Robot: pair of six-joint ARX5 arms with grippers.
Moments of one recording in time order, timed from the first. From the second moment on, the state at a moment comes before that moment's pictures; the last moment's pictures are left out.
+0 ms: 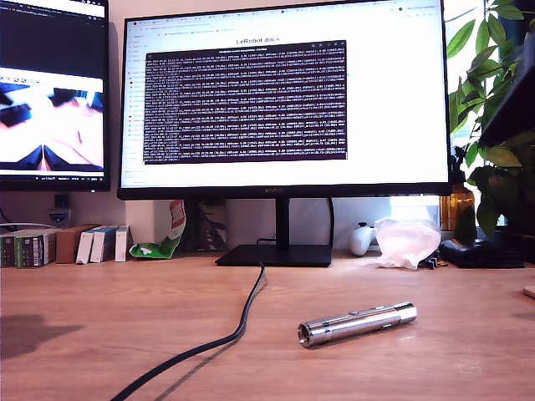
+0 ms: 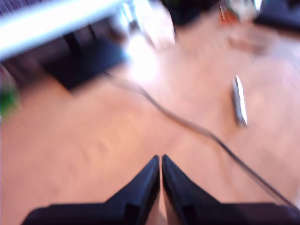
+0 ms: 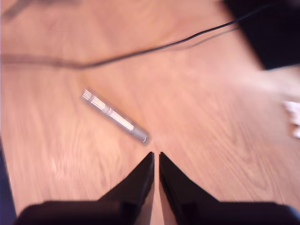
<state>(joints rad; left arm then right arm) -0.01 0.83 0.63 -0.60 0.75 0.58 0.18 1.14 0.90 -0.80 -0.47 -0.99</state>
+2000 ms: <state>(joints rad) -0.04 0.91 0.63 -0.66 0.77 0.60 0.58 1.77 1.10 -0.75 -0.22 -1.10</state>
